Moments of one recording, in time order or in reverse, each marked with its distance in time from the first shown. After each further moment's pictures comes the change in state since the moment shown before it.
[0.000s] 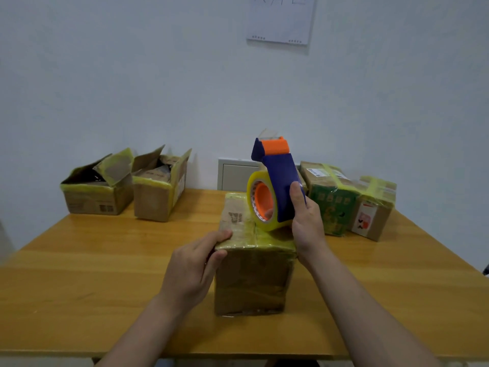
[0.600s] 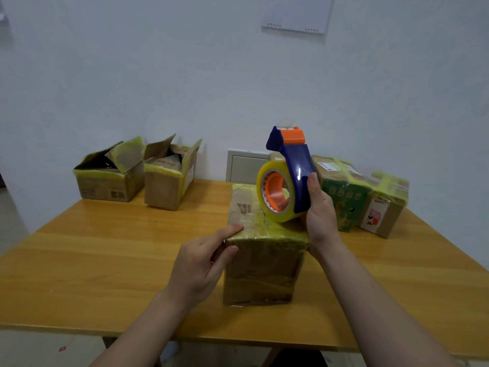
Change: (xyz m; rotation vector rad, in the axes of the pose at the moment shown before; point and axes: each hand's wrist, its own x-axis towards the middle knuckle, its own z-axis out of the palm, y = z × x) left_hand -0.015 -0.005 -0.001 -0.125 -0.008 -0.002; right_hand -0.005 -0.007 0.005 0.100 0.015 0.050
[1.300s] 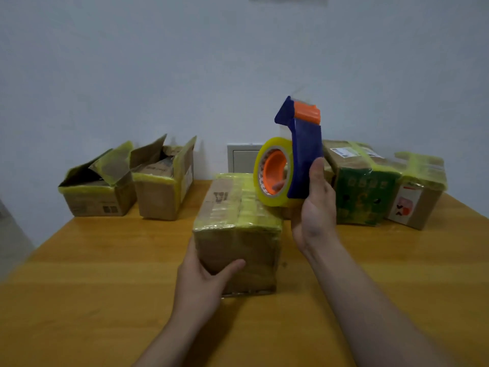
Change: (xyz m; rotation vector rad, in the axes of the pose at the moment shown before) left_hand 0.007 -0.029 0.032 -0.366 0.110 -0.654; right_hand 0.044 0.032 0.030 0.305 0.173 -0.033
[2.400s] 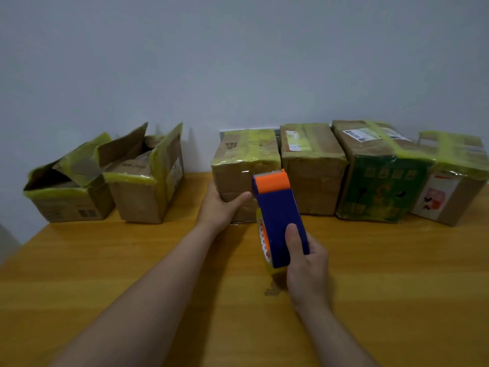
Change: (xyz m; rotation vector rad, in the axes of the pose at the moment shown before) left_hand 0.193 -0.065 0.064 0.252 -0.141 -0.150; right_hand -0.023 0.094 -0.057 -0.360 0.012 0.087
